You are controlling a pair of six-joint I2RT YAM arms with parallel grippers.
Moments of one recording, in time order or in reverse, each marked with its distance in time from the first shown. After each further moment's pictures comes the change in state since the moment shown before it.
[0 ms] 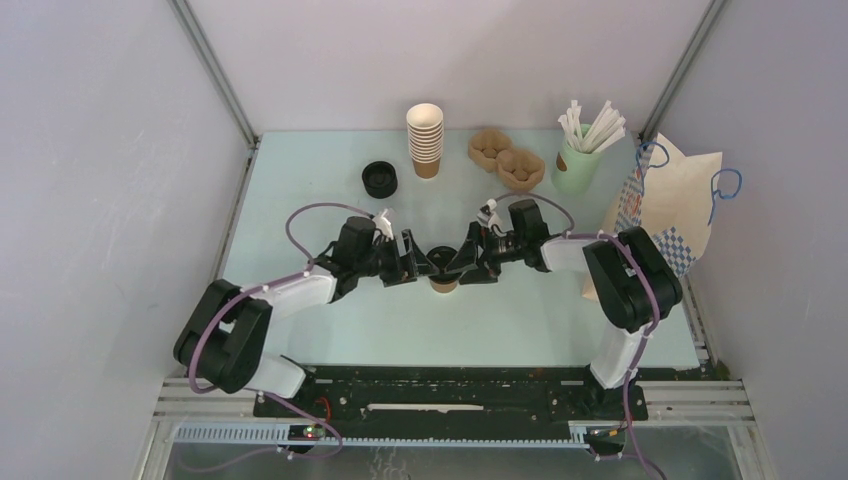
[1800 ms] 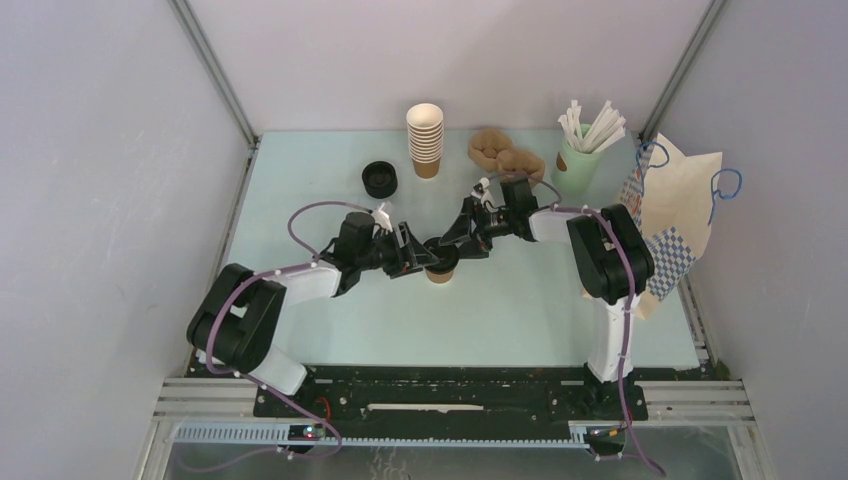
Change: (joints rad) left arm 0.042 0.112 0.014 0.145 0.029 -0.069; right arm -0.047 0.261 0.324 -0.125 -0.068 -0.012
